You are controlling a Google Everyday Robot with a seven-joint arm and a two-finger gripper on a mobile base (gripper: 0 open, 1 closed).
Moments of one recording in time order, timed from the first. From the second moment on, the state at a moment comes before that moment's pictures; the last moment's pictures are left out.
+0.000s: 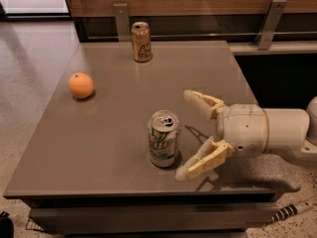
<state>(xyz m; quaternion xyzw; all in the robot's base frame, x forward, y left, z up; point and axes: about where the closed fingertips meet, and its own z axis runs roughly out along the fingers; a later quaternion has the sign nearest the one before) 0.404 -0.042 0.902 -0.50 0.56 0.42 0.51</state>
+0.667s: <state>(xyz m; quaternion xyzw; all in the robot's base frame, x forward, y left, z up) 0.393 -0.011 0.879 -0.48 0.53 0.47 0.52</state>
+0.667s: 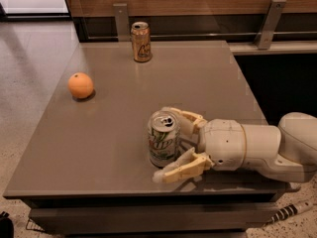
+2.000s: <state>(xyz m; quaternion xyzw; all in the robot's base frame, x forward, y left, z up) 0.390 -0.003 0.882 -0.49 0.53 0.47 0.52</state>
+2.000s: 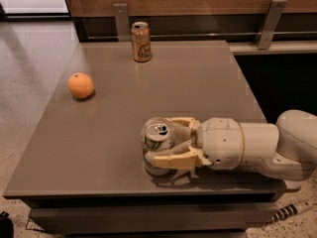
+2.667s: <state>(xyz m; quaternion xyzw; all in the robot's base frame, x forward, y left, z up) 0.404 -0.016 0.897 -0.48 0.53 0.46 0.52</state>
